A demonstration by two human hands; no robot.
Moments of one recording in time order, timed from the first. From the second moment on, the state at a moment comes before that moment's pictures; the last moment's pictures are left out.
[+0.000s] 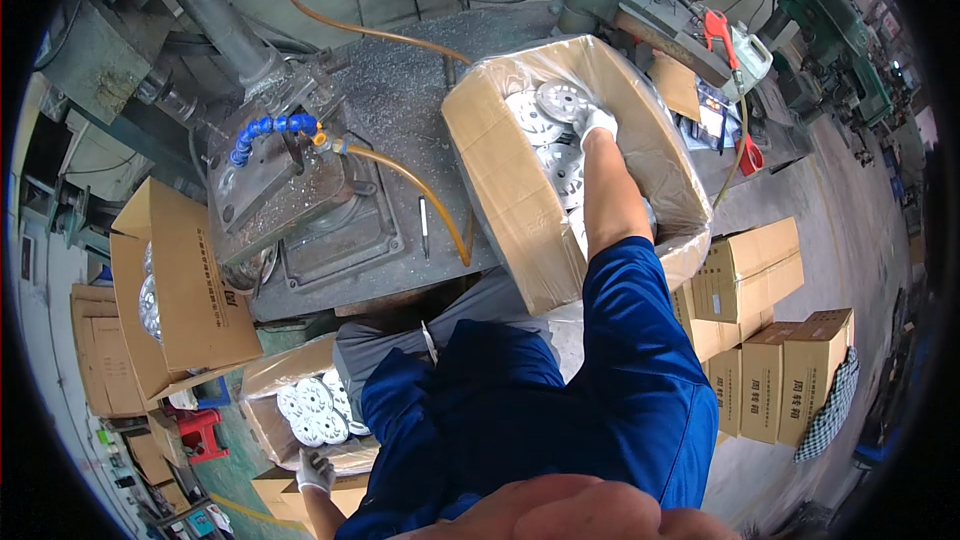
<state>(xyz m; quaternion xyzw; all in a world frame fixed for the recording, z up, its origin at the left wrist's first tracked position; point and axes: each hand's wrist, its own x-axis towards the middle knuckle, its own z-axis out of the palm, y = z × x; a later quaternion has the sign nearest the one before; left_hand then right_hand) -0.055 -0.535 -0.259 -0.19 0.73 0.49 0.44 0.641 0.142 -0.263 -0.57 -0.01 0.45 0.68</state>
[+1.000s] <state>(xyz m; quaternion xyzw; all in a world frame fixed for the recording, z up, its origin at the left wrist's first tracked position) -0.097 -0.625 -0.399 0.35 0.80 0.04 0.49 0.569 0.119 -0.239 -0.85 -0.40 0.21 0.27</state>
